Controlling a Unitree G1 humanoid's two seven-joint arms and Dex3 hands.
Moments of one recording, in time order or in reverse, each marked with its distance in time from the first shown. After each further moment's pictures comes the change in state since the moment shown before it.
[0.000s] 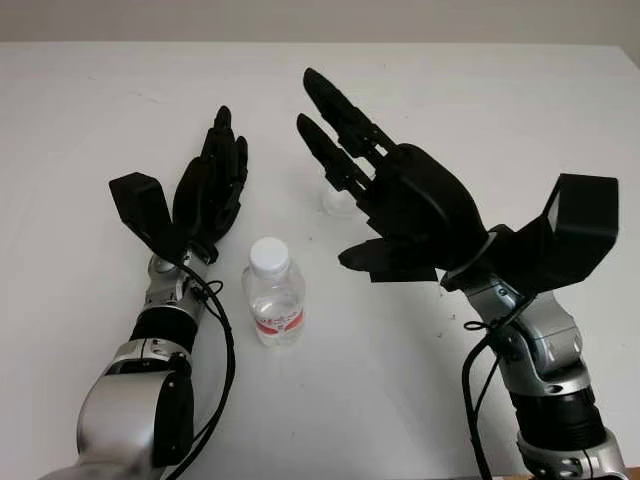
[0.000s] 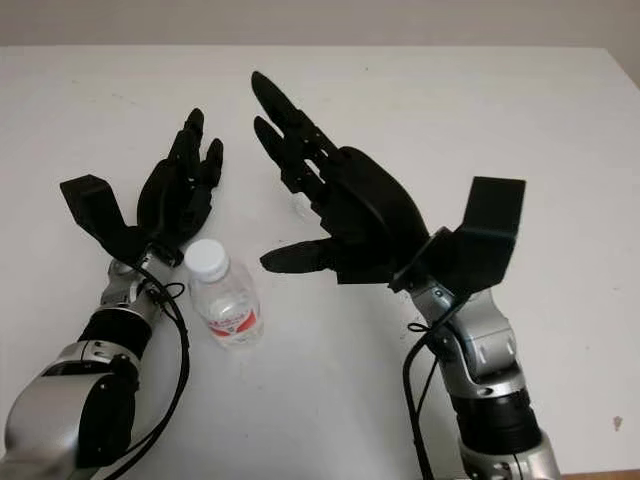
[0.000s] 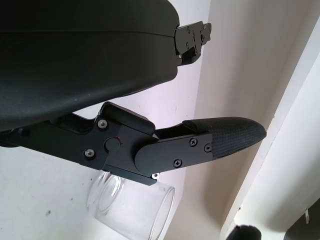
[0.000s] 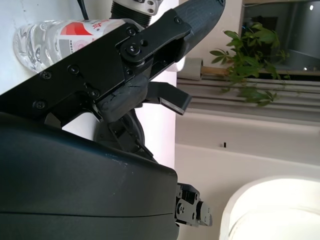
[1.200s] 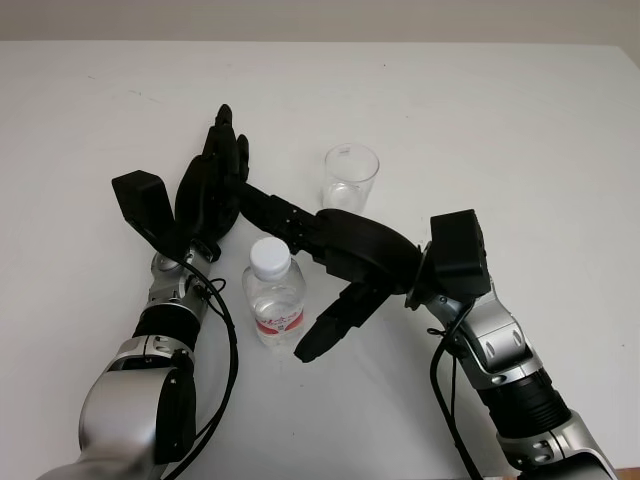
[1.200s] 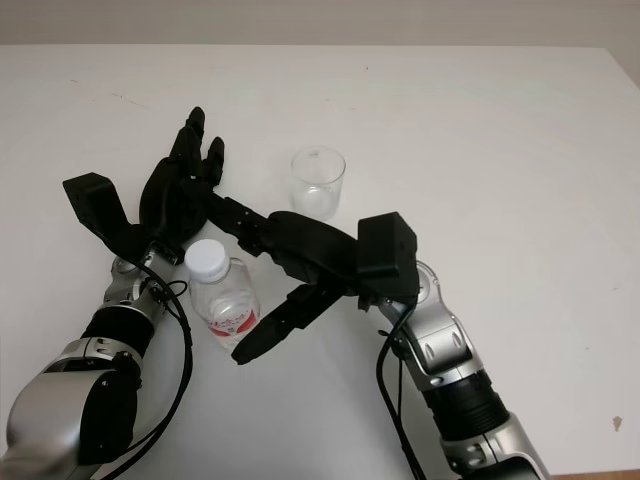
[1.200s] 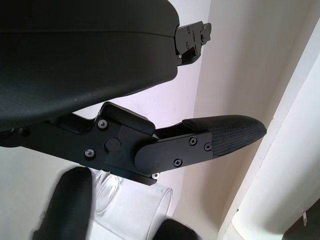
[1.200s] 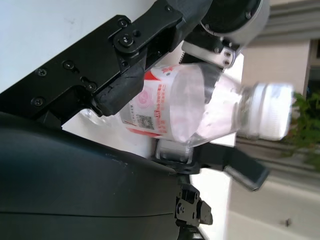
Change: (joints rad) left arm -0.013 -0.007 0.003 0.020 -0.004 -0.009 0.007; right arm -0.020 0.009 0.159 0.185 -0.190 -0.018 0.175
